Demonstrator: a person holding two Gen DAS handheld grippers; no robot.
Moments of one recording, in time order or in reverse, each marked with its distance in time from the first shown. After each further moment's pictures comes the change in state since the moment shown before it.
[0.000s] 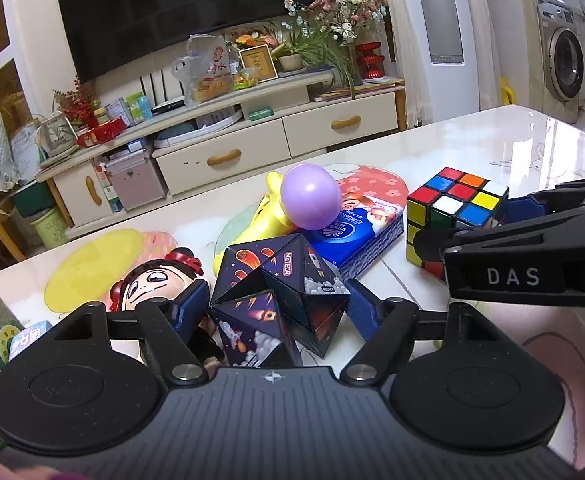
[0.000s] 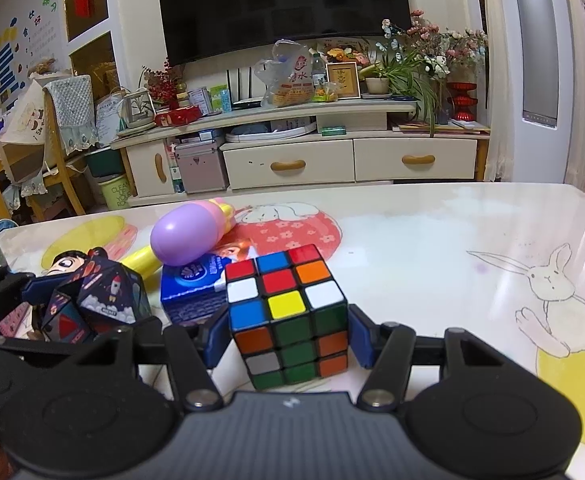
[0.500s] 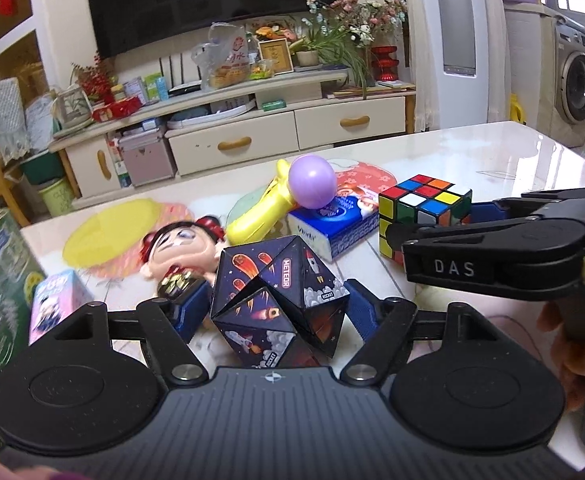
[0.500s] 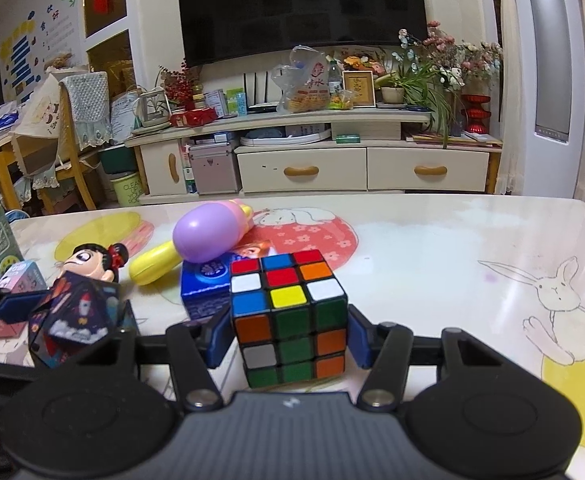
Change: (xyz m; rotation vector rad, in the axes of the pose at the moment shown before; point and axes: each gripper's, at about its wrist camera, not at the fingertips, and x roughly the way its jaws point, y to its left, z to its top) left arm -0.034 0.002 -0.010 -0.099 0.036 0.006; right arm -0.007 0.009 -0.004 -0.053 -0.021 0.030
